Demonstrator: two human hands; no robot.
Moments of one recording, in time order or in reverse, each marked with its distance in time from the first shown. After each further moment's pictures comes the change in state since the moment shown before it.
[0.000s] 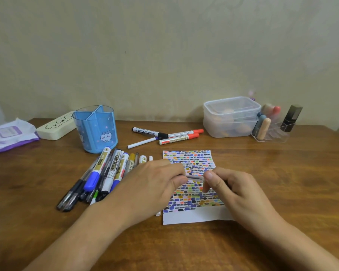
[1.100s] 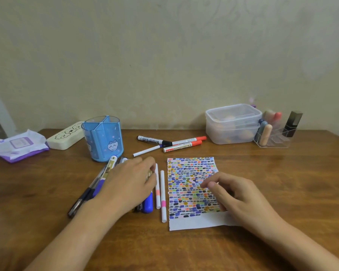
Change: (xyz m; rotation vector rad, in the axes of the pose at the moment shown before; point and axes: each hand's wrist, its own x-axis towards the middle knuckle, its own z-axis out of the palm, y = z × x) left_hand 0.003 -0.034 -0.013 0.225 0.022 -0.355; right_hand 0.004 0.008 0.000 0.063 -0.070 0.063
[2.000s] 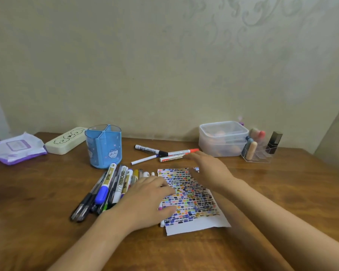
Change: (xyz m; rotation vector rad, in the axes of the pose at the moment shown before) left_hand -0.006 0.007 0.022 -0.078 -0.135 0.327; right_hand 0.105 -0.003 0.003 -0.712 -0.042 -0.110
